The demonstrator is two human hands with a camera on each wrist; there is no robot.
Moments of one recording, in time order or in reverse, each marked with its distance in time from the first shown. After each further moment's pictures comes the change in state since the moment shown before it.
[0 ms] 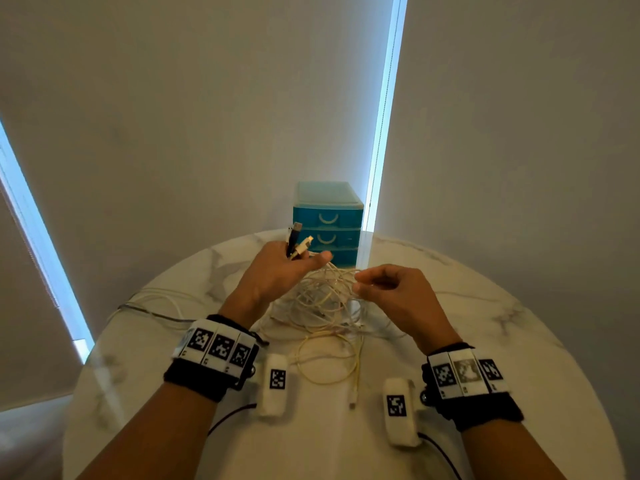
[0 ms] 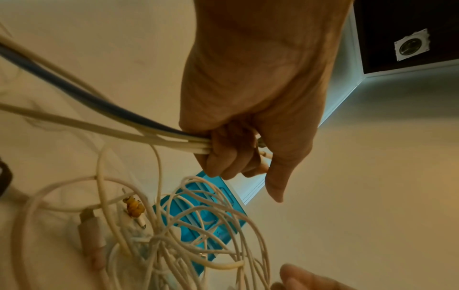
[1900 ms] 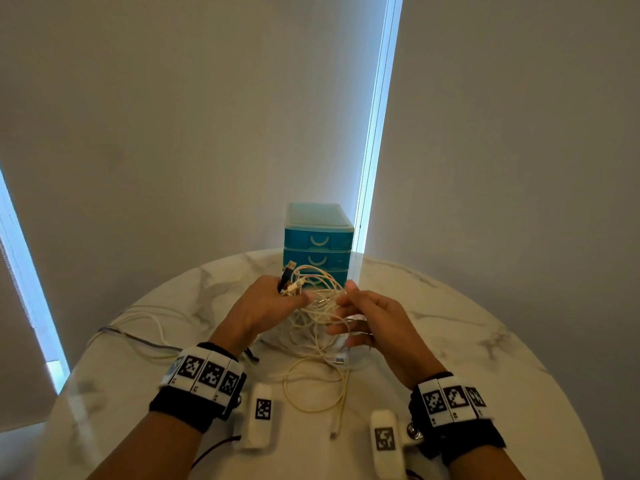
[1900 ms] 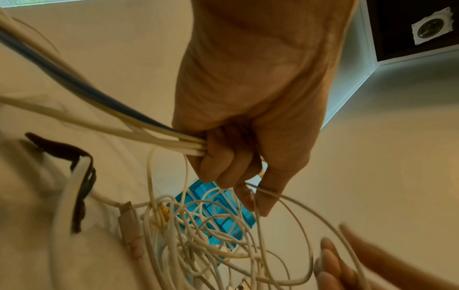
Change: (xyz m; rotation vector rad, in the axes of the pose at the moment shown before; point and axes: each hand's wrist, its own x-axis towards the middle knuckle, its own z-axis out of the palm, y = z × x) left_hand -0.002 -0.014 0.003 0.070 -0.033 -0.024; right_hand -0.016 -0.029 0.008 0.404 -0.159 0.238
